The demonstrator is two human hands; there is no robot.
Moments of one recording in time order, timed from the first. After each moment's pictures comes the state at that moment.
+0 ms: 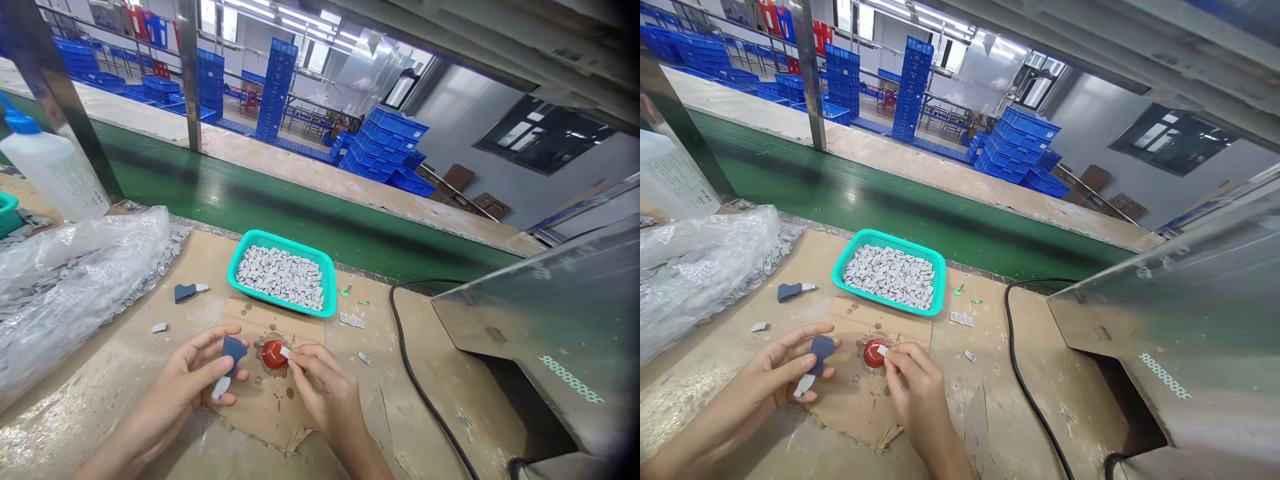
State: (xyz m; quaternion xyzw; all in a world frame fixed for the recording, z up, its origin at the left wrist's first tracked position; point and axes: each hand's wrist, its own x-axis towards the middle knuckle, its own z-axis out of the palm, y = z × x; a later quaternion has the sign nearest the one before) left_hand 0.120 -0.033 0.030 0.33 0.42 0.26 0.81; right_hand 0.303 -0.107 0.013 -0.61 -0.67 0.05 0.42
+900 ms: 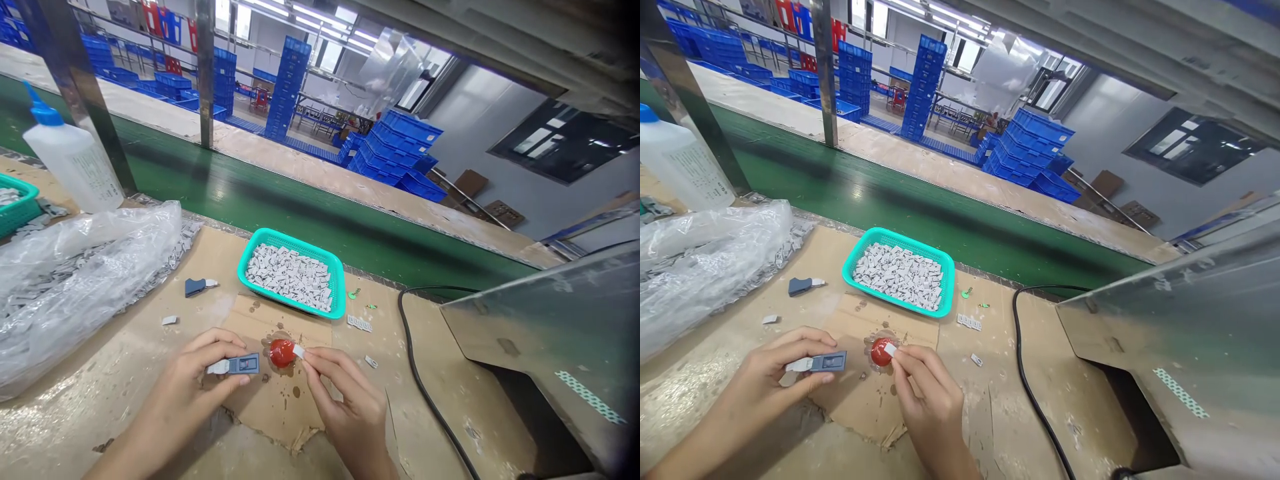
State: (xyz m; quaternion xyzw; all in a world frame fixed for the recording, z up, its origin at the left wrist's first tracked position) left_hand 0.107 -0.031 0.023 0.73 0.39 0.26 0.49; right_hand 0.298 -0.109 0.031 -0.62 -0.67 0.00 0.42
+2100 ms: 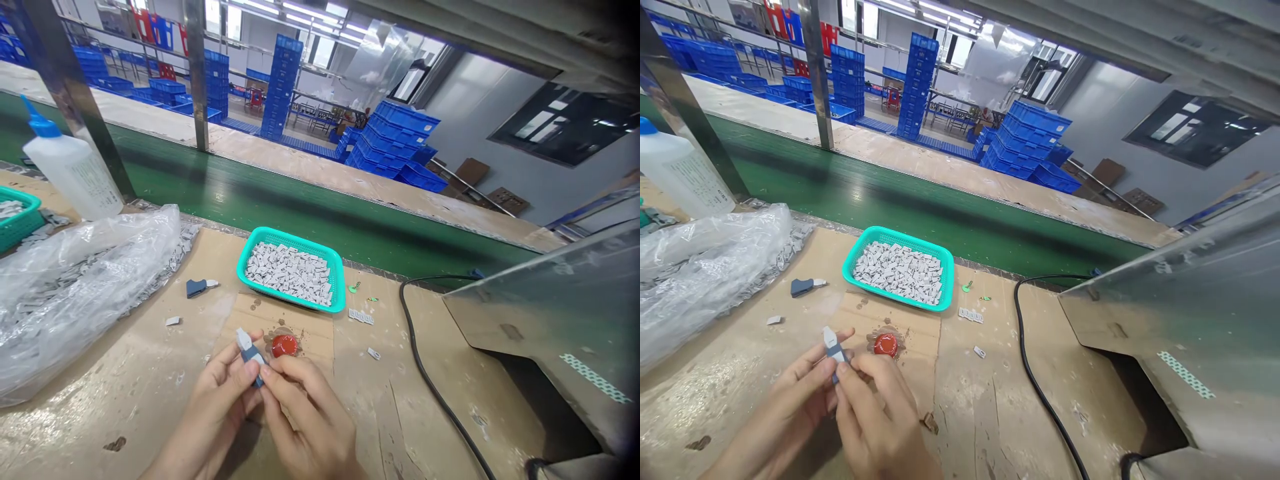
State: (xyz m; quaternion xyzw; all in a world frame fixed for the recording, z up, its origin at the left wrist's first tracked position) left_hand 0.136 -0.064 0.026 0.18 0.35 0.34 0.86; right_hand 0.246 -0.119 0.036 -0.53 -0.71 0.02 0.46
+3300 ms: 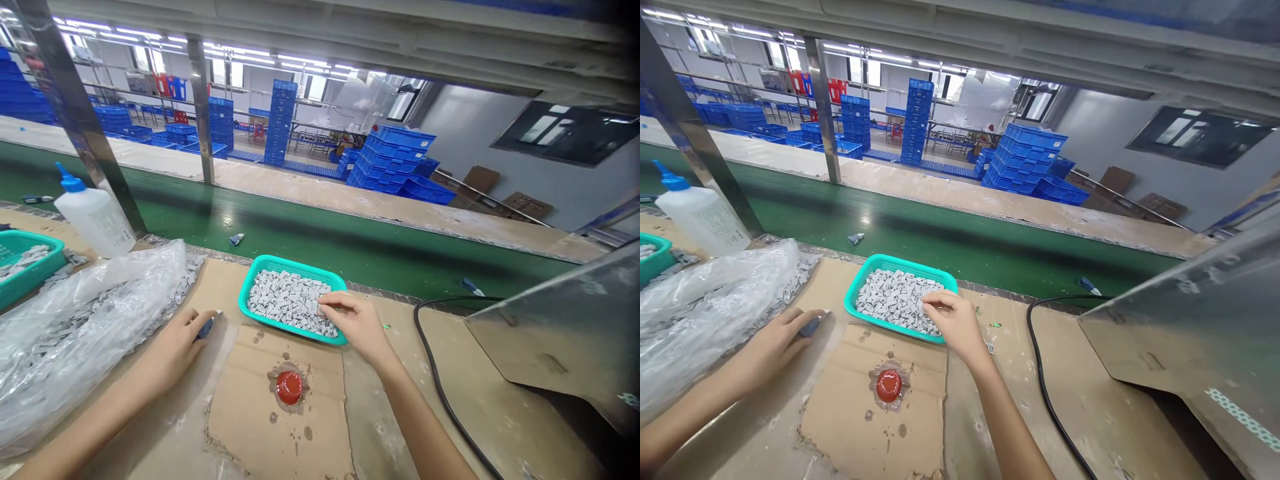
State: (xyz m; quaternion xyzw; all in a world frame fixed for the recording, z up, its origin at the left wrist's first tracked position) left_hand 0.082 0.056 0.001 0.87 0.45 0.10 0.19; right_hand 0.374 -0.018 0.043 -0.66 -0.57 0.21 0.44
